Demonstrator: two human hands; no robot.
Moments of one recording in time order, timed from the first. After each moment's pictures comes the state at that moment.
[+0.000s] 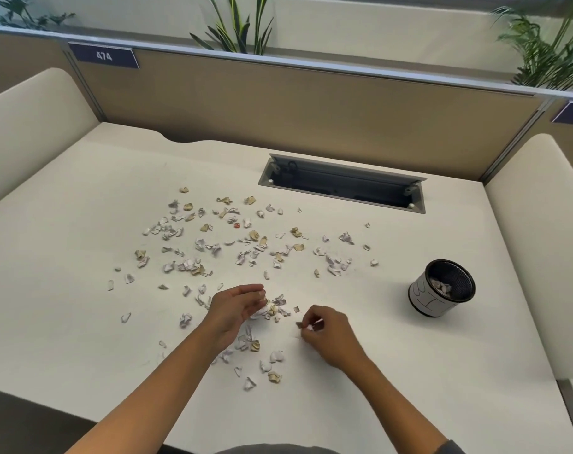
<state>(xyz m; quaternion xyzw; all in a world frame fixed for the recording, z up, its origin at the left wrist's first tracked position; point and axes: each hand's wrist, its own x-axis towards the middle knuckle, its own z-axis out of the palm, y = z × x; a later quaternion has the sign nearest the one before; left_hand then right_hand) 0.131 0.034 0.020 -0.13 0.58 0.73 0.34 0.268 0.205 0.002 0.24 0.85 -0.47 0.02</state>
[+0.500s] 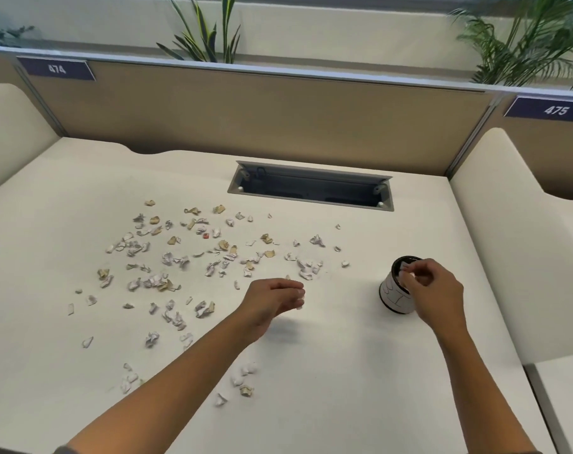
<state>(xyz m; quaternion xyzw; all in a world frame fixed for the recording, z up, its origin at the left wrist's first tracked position) 0.166 0.140 0.052 0.00 0.61 0.66 0.43 0.337 0.375 0.073 0.45 0.75 -0.41 -0.24</state>
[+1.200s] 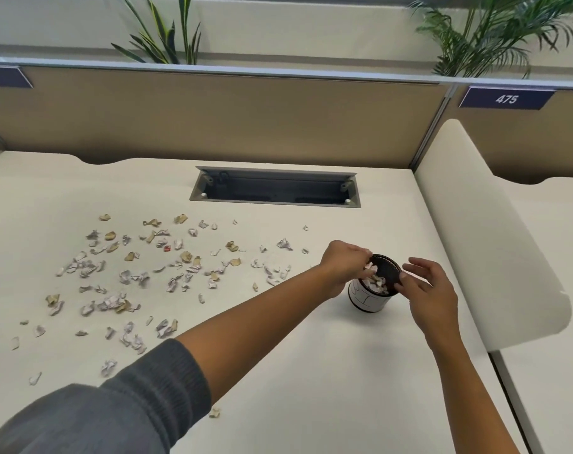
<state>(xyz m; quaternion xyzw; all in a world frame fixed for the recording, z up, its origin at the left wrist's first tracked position) 0.219 0.337 0.093 0.11 0.66 0.56 0.48 0.374 0.408 0.057 0.46 0.64 -0.53 -0.32</state>
